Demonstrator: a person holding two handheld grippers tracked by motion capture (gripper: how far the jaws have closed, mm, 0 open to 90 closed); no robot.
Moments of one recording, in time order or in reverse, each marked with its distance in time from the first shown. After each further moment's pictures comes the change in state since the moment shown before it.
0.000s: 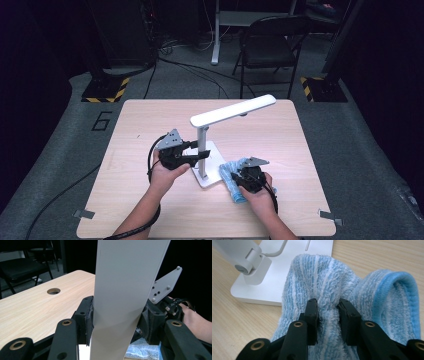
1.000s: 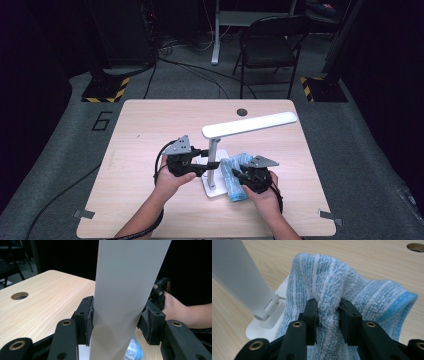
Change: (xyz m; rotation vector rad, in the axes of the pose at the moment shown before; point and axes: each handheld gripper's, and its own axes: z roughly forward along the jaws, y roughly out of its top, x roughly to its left) left arm -0.024 0.002 0.013 0.022 -0.190 0.028; right arm 0.003 0.011 -0.030 -0.132 0.034 -0.046
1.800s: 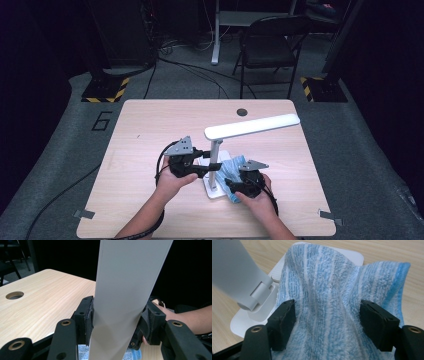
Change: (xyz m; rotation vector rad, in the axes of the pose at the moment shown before) left arm -0.002 0.000 0.002 0.001 -0.005 -0.010; right arm 0.005 -0.018 0.027 0.100 0.004 0.018
